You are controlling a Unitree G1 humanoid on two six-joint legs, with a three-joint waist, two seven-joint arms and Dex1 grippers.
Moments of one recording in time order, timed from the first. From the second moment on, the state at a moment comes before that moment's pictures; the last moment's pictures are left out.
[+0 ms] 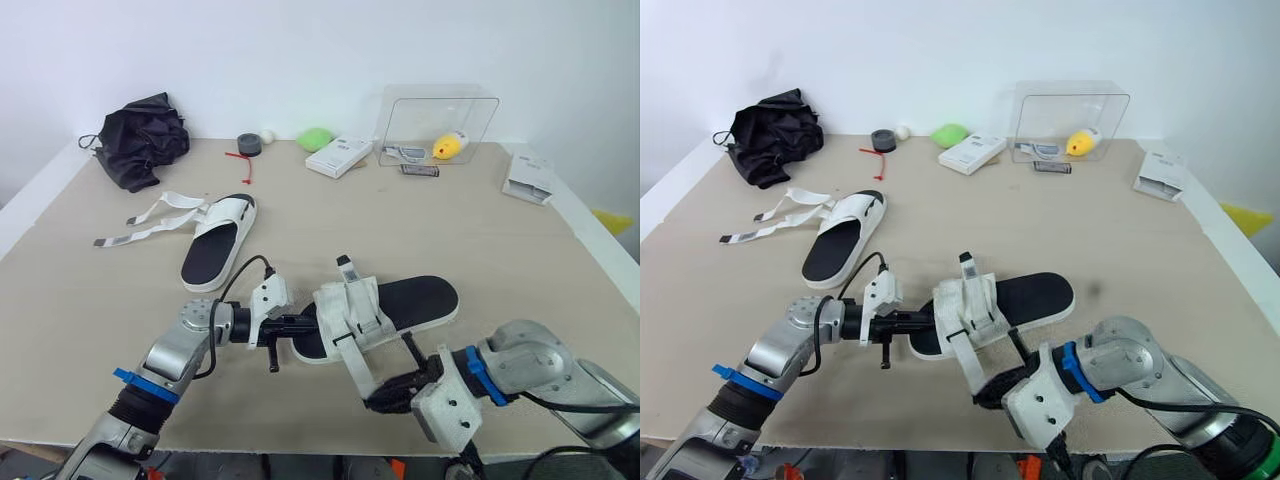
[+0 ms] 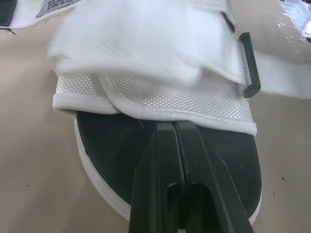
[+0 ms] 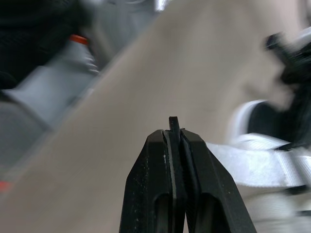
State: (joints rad) left arm -0.35 0.43 -0.31 0.04 -0.29 0.31 -1.08; right arm -0.14 -1.08 0.35 -0.49 0.15 -0.19 1.22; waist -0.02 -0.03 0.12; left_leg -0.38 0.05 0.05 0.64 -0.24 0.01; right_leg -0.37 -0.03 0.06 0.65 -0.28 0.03
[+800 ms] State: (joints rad) left arm -0.36 0.42 -0.31 0.05 -0.29 0.30 -1.10; right arm -0.82 -0.64 0.45 -0.15 0.46 0.93 0.74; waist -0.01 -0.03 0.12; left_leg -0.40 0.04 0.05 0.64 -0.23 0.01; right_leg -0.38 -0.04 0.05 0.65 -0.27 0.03
